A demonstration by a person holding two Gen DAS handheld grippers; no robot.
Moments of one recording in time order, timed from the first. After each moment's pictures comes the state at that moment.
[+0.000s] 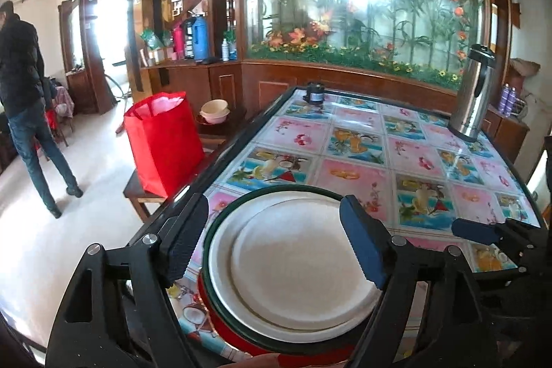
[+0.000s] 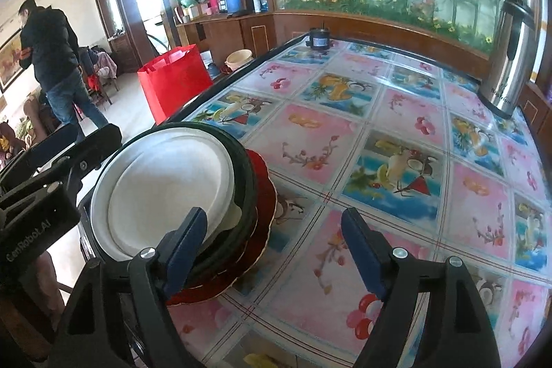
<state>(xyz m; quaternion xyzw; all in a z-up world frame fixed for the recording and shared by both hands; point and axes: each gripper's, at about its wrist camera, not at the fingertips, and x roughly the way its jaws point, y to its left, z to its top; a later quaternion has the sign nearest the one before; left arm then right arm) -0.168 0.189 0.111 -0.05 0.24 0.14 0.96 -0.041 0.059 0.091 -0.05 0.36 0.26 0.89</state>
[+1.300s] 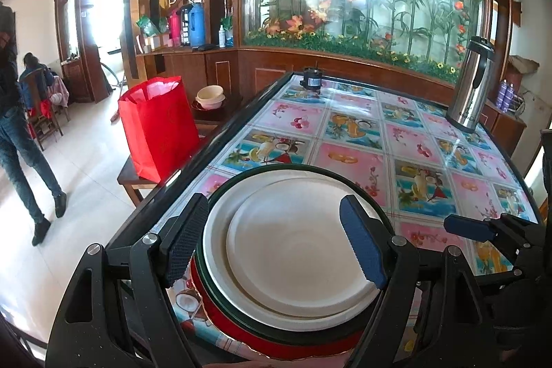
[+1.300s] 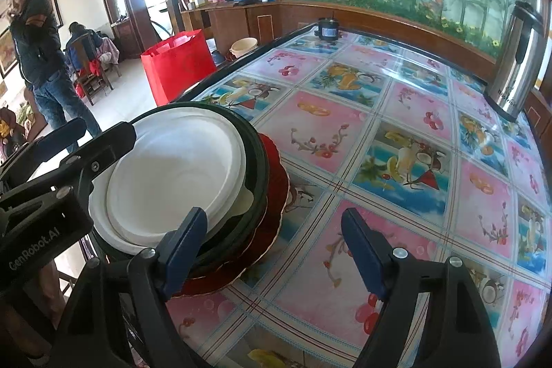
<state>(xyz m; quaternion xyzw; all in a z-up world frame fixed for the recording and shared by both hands) -0.171 0.194 0.098 -0.06 0.27 0.13 0.95 -0.046 0.073 0.082 -0.08 0.38 0.26 0.88</state>
